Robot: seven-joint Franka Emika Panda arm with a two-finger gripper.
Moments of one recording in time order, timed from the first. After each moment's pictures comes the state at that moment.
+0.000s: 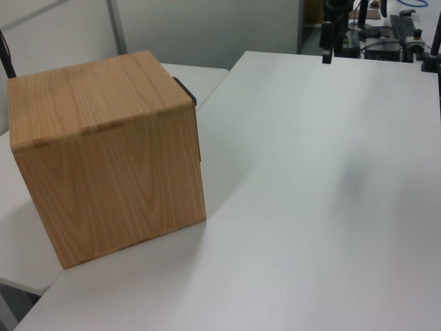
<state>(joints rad) -0.02 0.00 -0.03 -1.68 0.06 1.67 0.01</state>
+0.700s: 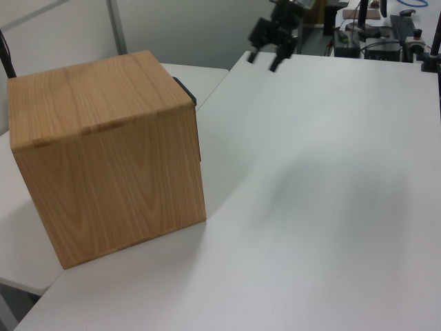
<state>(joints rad) 0.02 0.21 -0.02 -1.58 0.53 2.15 0.28</state>
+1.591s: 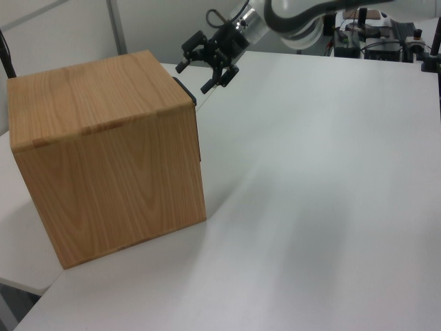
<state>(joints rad) 0.23 0.51 0.00 -1.33 0.64 2.62 0.51</state>
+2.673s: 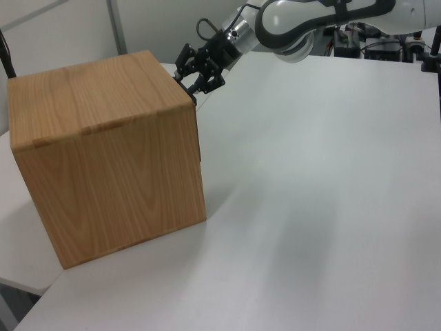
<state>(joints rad) 0.25 0.57 0.00 -1.28 0.64 2.67 0.54</state>
